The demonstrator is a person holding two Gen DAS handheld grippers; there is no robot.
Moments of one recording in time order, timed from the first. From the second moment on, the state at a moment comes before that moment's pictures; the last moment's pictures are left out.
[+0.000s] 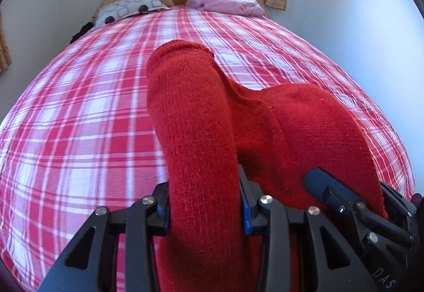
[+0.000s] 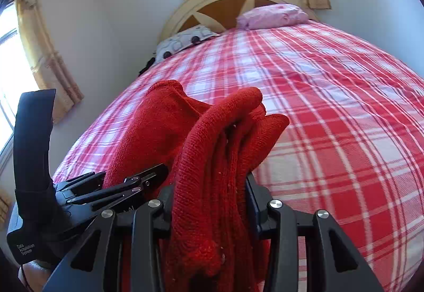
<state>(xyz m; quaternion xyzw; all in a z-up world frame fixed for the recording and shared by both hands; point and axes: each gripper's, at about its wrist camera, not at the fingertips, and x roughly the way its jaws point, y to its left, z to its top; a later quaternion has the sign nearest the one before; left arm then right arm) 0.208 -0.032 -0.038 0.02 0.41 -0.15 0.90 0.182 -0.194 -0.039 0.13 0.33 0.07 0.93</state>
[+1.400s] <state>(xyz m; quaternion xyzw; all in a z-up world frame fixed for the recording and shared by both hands) 0.275 0.147 -0.089 -0.02 0.43 0.00 0.90 0.316 -0.021 -0.121 0.17 0.40 0.18 0.88</state>
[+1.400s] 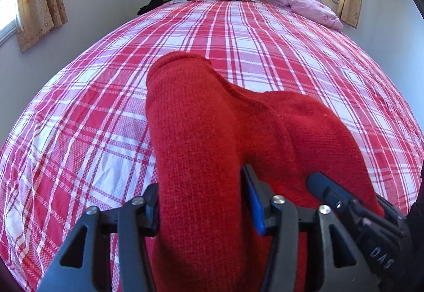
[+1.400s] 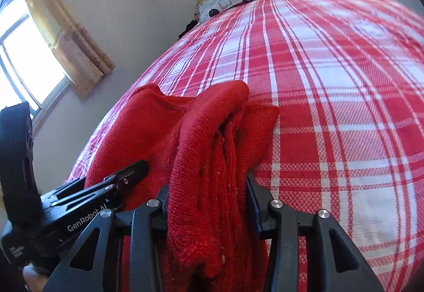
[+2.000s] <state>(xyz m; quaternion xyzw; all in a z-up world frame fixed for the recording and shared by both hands) 0.203 0.175 -0.069 -0.06 0.42 0.06 0.91 0.222 -0.023 -0.052 0.05 0.31 0.20 0.93</state>
